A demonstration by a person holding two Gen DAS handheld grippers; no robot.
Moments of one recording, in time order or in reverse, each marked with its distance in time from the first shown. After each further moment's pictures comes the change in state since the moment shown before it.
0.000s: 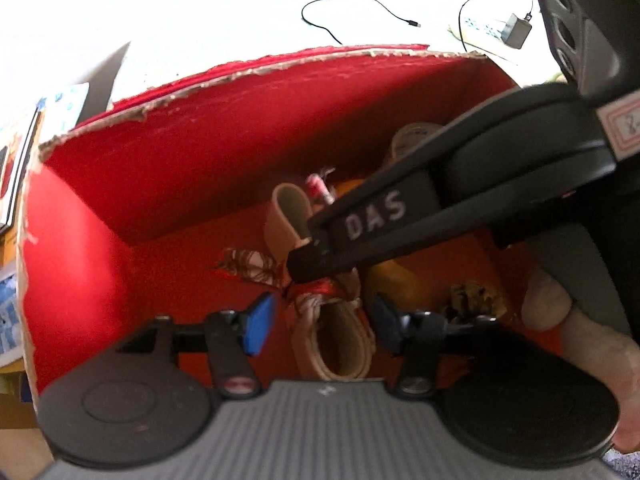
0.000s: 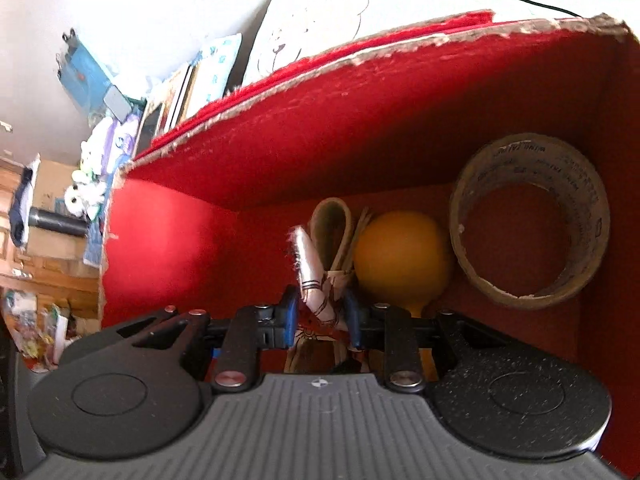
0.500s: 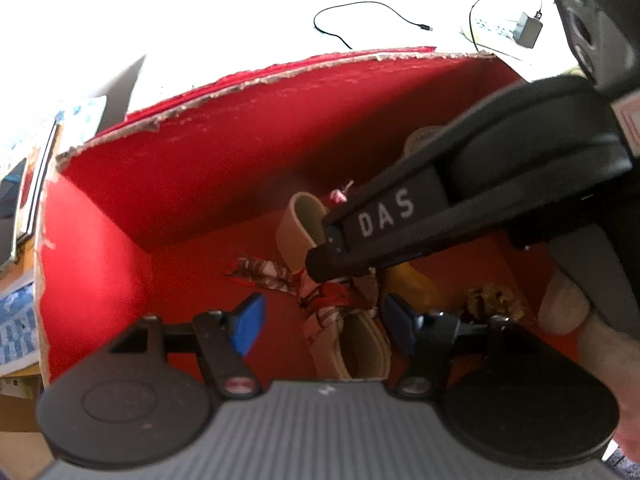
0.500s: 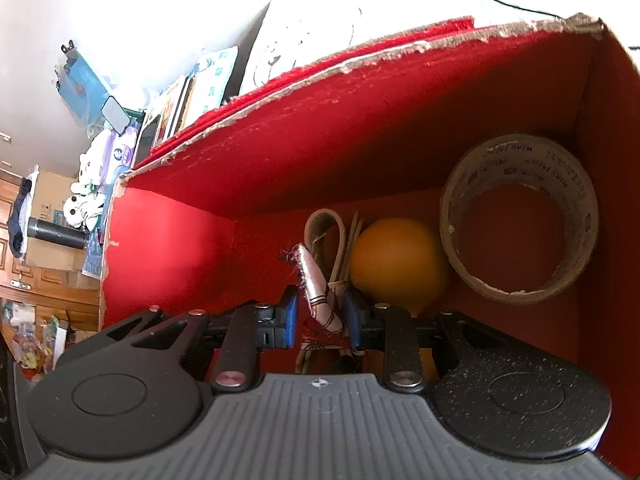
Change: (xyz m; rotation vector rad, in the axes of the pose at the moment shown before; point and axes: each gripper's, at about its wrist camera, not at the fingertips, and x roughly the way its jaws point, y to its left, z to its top) left arm -0.008 -0.006 -0.001 0.019 -0.029 0.084; right arm -0.006 0.003 -0.006 -0.021 -0.041 -0.025
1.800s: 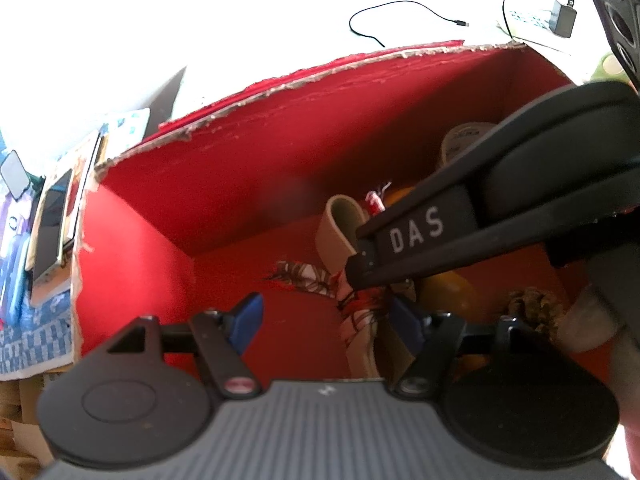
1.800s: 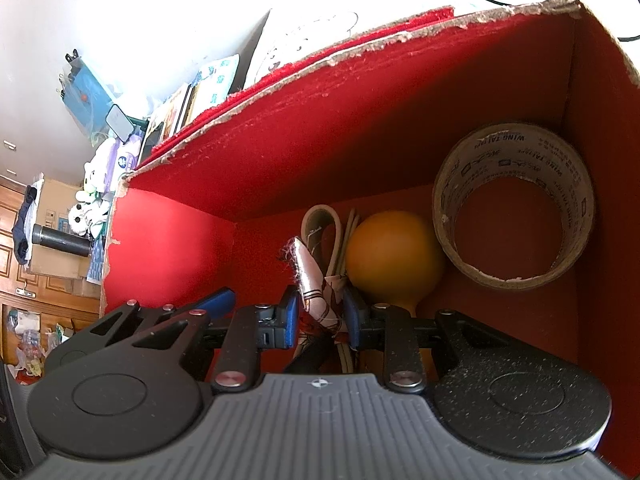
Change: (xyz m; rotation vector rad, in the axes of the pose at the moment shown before) left arm 0.005 -0.017 -0.004 0.018 -0.011 0.178; right arm -0.001 -0.005 -0.006 0.032 -0.021 0.028
